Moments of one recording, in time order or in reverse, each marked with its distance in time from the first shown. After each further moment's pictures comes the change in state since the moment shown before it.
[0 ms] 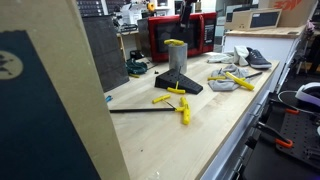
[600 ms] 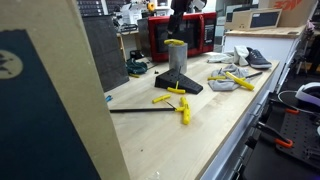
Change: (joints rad) arm 0.000 0.125 0.025 0.074 -0.138 0.086 0.422
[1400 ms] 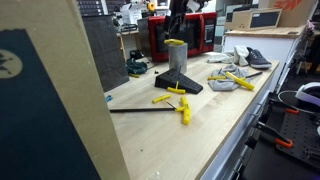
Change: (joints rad) arm -0.001 0.023 0.005 0.018 -0.056 -0.003 0.284
